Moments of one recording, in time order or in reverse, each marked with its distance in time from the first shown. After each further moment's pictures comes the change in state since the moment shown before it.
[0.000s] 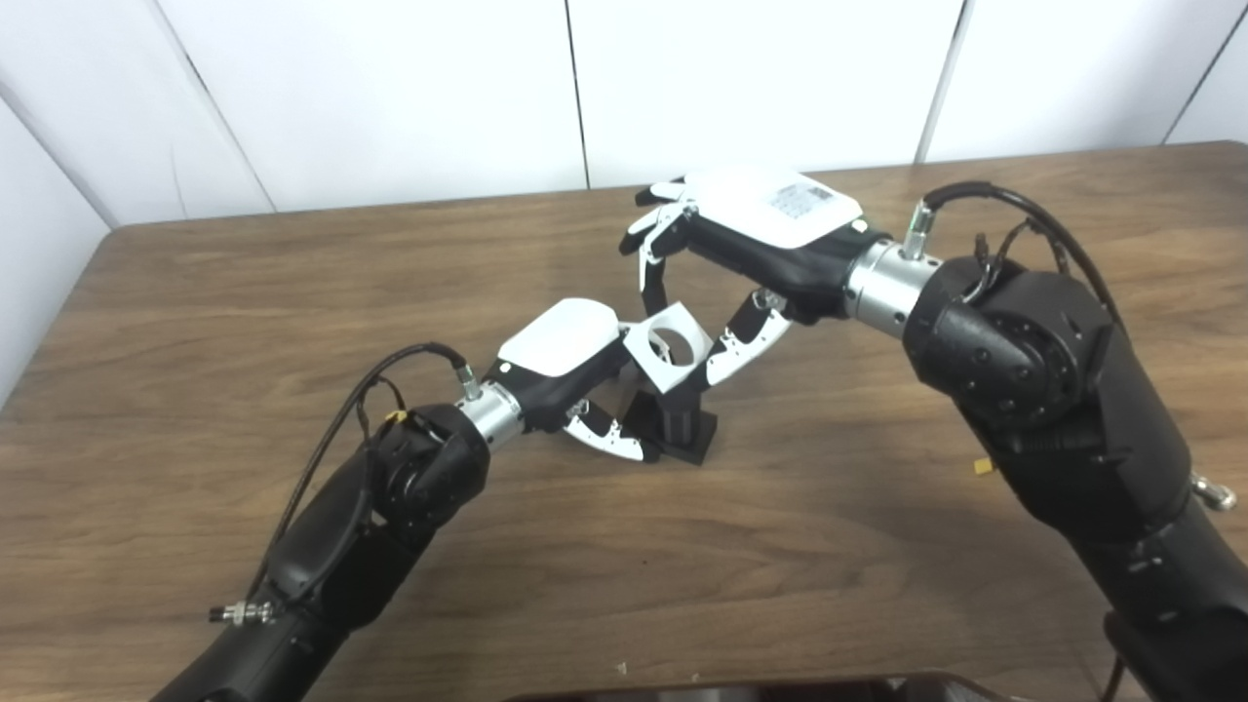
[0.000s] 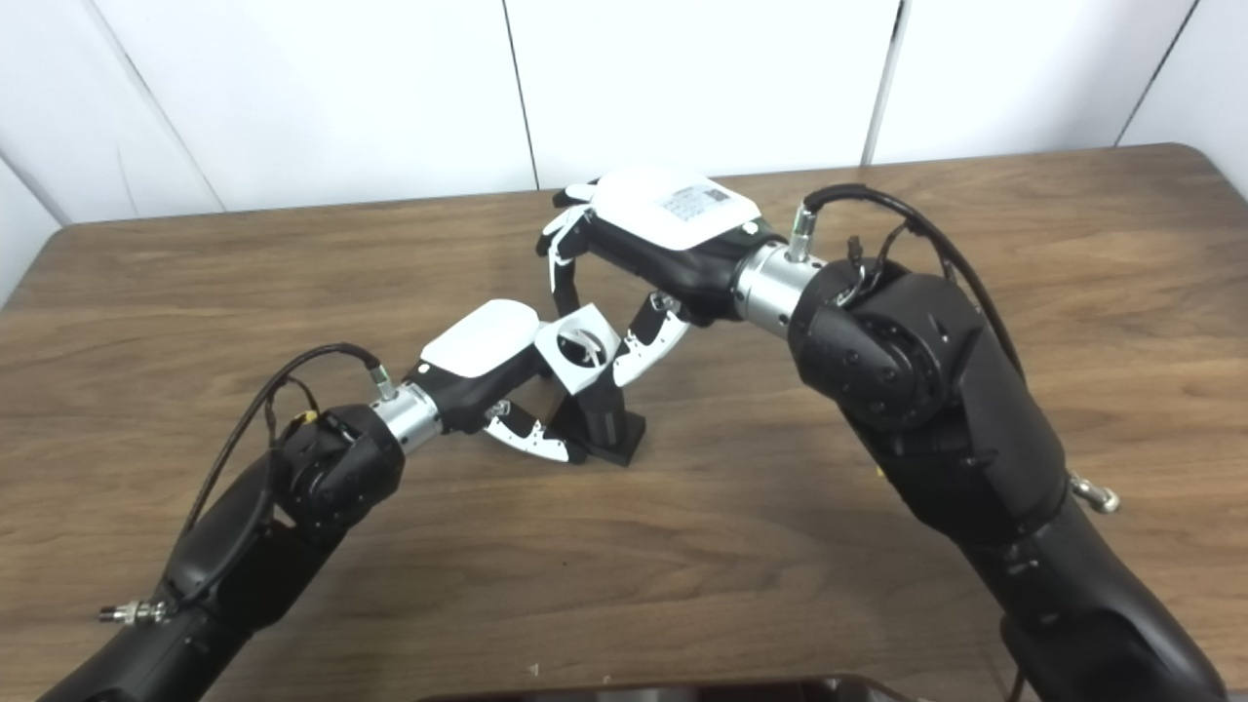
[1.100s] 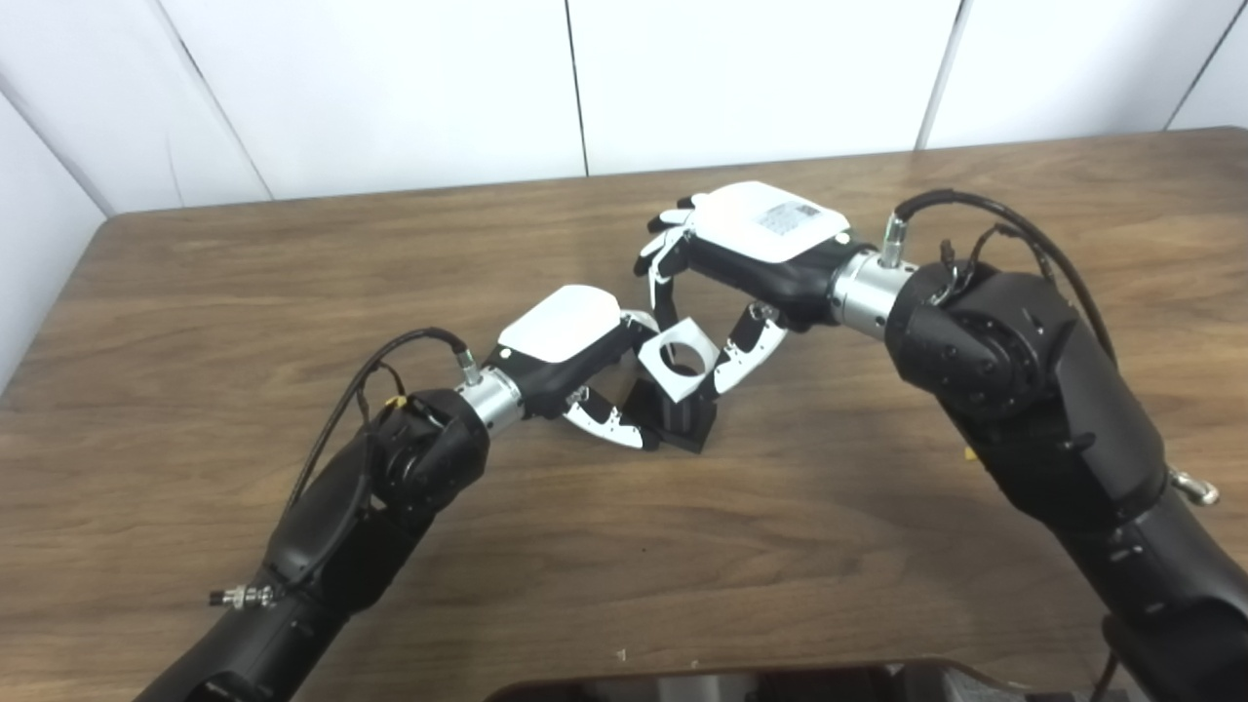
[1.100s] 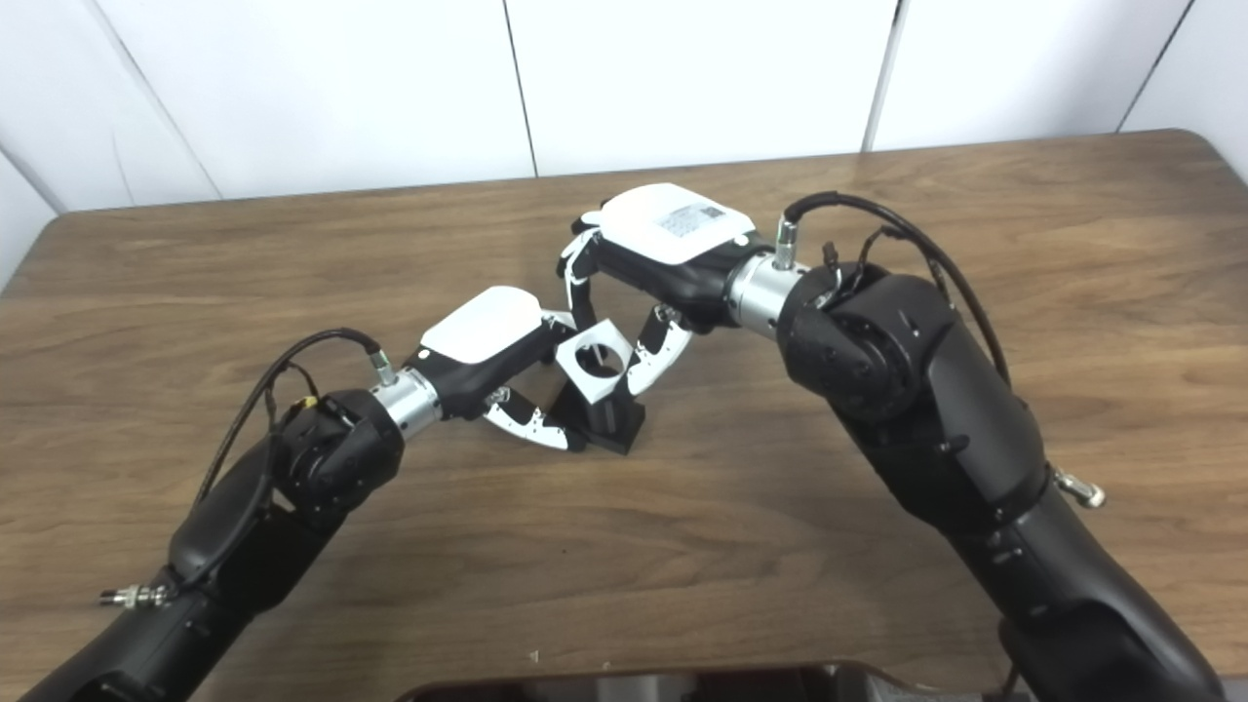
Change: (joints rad) left arm -0.005 0.001 0.001 -0.001 -0.001 0.000 -0.018; right arm 0.027 0.014 0.025 0.105 -0.049 -0.059 -0.004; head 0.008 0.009
